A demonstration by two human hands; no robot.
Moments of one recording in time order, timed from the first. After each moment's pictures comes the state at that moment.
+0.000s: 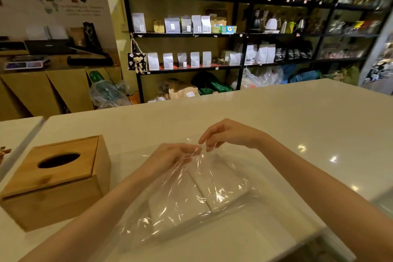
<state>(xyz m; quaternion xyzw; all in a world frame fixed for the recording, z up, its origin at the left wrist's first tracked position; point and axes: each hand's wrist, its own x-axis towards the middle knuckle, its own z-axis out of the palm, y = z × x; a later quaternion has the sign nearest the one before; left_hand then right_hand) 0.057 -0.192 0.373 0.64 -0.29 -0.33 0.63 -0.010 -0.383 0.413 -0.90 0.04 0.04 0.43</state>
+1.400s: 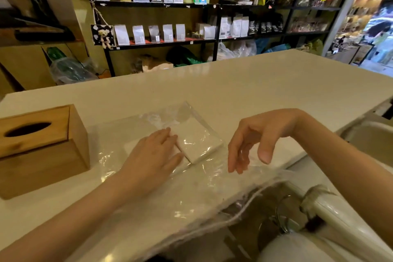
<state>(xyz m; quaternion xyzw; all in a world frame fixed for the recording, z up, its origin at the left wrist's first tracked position) 0.002 -0.157 0.346 0.83 -0.53 0.02 0.15 -0.137 -0.372 0.438 -0.83 -0.11 0.34 0.43</state>
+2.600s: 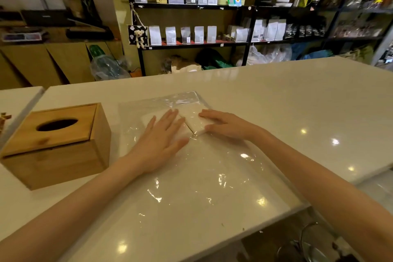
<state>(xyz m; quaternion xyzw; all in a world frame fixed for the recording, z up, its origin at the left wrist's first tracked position) 0.064 -0.169 0.341 0.85 -0.49 -0.01 0.17 -0.010 -0.386 0.351 -0.94 0.08 0.01 0.34</state>
